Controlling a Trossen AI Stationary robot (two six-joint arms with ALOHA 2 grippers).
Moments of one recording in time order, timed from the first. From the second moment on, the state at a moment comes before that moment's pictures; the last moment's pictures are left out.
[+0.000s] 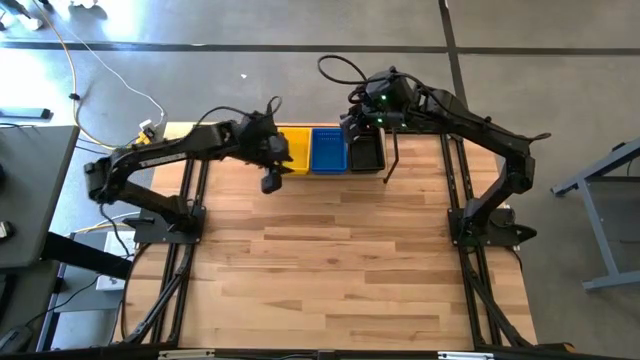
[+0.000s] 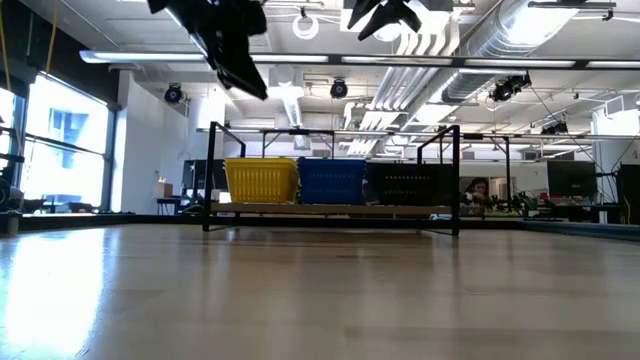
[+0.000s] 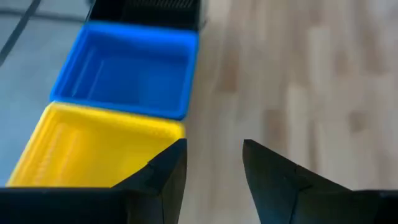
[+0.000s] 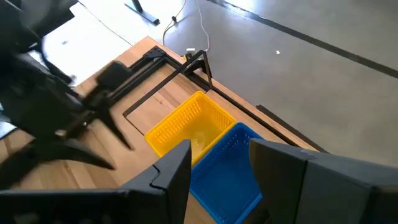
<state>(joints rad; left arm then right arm) 0.52 1.34 1.15 -0.64 0.15 0.22 -0.35 1.62 1.89 -0.89 0.18 0.38</state>
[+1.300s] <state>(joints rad) 0.38 0.35 0.21 -0.01 0.20 -0.19 -0.23 1.41 1.89 -0.93 0.24 0.35</state>
